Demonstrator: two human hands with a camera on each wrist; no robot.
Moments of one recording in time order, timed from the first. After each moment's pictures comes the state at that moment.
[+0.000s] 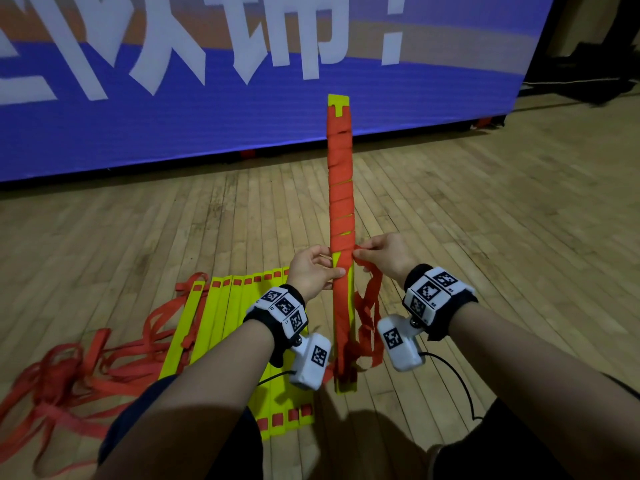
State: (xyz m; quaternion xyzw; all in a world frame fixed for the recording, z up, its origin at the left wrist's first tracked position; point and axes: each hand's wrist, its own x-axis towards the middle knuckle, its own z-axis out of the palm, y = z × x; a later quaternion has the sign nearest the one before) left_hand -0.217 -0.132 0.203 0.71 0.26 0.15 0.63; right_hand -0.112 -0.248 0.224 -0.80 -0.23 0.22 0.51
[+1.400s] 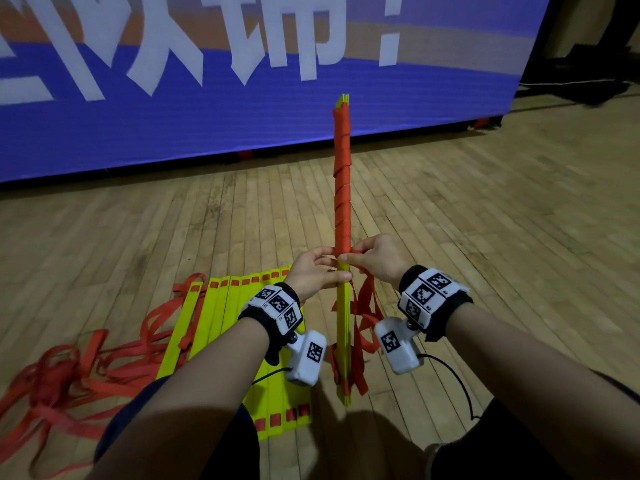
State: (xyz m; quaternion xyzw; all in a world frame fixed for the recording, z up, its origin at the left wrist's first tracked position) left_hand -0.223 -0.134 0.211 0.69 0.23 0.09 0.68; right_hand -0.121 -0.247 0.228 -0.83 -0.27 0.20 0.44
